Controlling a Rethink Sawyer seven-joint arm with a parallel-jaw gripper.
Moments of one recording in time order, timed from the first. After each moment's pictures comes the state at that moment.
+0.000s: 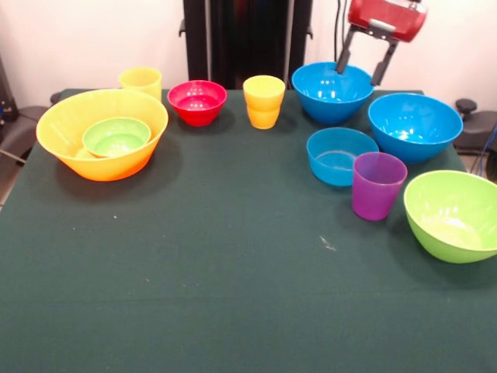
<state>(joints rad) 0.54 -0.64 -0.51 1.94 0.16 0.05 2.09</state>
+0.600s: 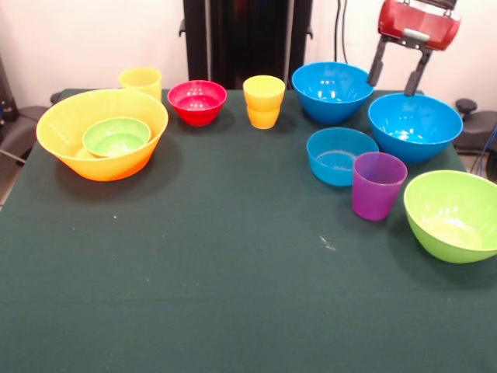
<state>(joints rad) 0.57 -0.60 -0.49 1.87 0.16 0.05 2.09</state>
